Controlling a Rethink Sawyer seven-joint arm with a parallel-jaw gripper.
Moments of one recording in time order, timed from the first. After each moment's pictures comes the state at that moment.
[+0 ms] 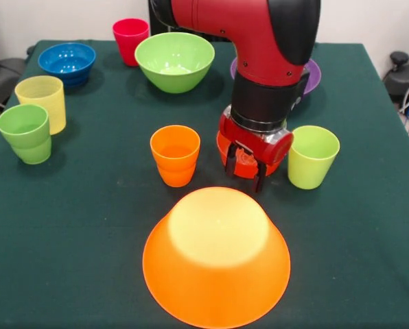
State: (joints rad) arm -0.03 -0.27 -0.18 1.36 0.24 0.36 2.30
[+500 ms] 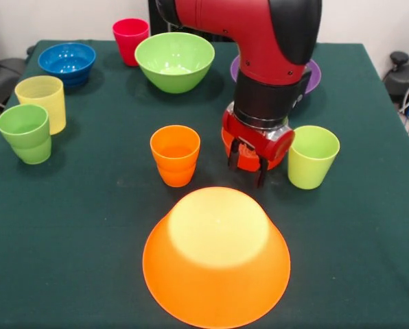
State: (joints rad) arm -0.02 -0.27 -0.19 1.39 0.27 0.36 2.30
